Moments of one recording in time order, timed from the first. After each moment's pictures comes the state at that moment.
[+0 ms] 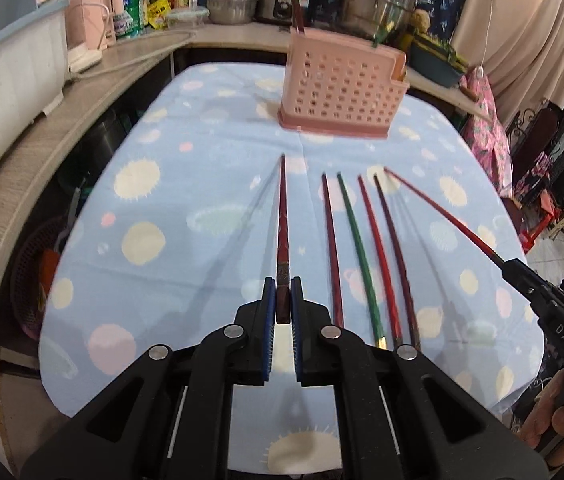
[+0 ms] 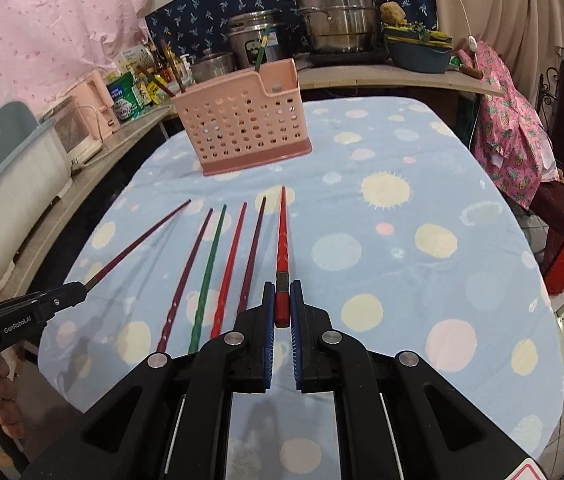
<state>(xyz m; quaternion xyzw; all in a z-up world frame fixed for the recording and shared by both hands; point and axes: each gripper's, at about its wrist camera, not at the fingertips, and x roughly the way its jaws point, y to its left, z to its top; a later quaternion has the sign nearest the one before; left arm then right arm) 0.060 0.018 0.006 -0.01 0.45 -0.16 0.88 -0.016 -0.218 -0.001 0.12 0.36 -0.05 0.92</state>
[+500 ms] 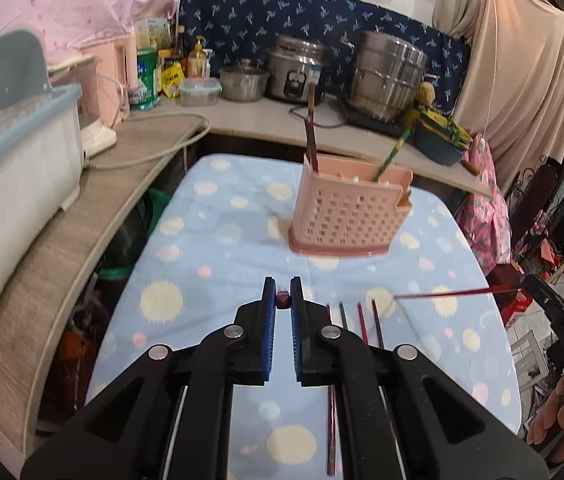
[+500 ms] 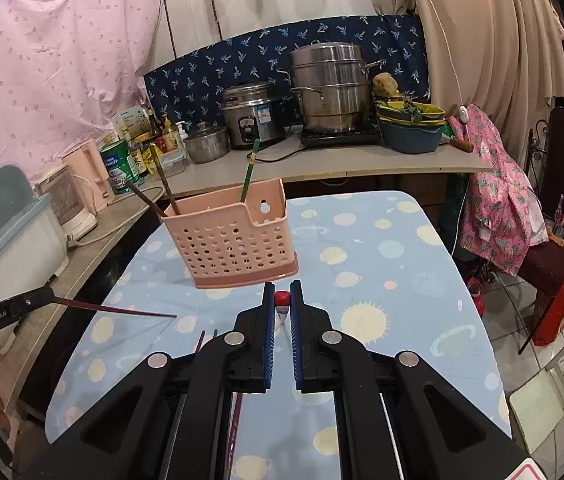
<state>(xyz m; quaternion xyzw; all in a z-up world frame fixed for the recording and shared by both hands) 0.122 0.029 0.095 -0.03 0.36 -0.14 0.92 0.036 -0.251 0.081 0.10 0.27 -0.07 0.95</state>
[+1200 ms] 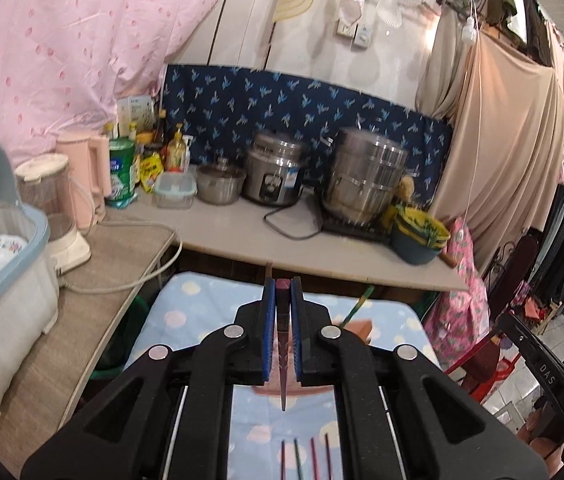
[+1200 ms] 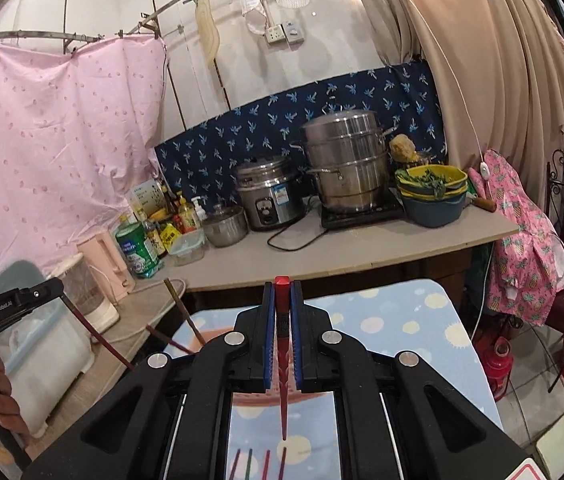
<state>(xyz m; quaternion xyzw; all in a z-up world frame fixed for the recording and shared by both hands) 0.193 -0.004 0.225 -0.08 0.23 -0.17 0.95 0.110 -0.281 0.191 0.14 0.16 -0.04 0.98</state>
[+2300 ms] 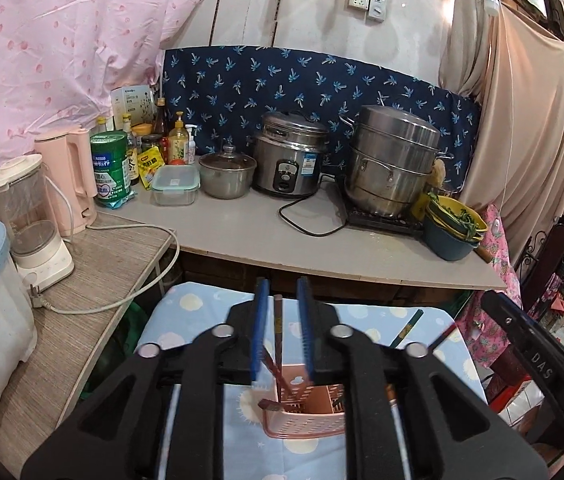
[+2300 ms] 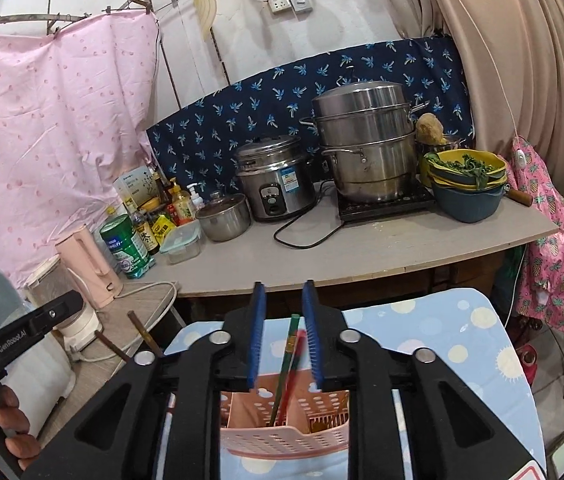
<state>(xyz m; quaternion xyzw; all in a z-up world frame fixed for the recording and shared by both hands) 0.287 -0.042 0.179 -0.05 0.26 -0.13 0.95 0.239 -0.273 0.157 0.15 0.20 -0.04 0.97</state>
